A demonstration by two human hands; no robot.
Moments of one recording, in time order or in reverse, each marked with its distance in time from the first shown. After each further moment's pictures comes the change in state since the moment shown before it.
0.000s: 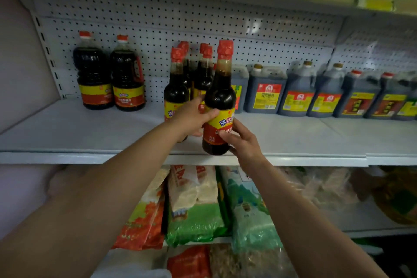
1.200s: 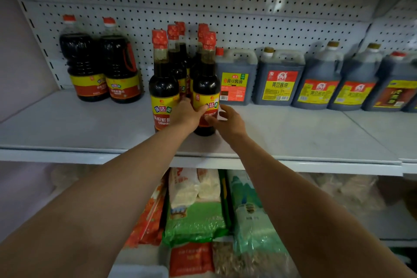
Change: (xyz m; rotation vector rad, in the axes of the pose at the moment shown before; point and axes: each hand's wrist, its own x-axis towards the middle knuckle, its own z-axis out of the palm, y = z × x) left_hand 0.087 -0.047 0.042 0.355 0.385 -0.143; right_hand 0.117 0.037 -0.010 -0.521 0.104 0.057
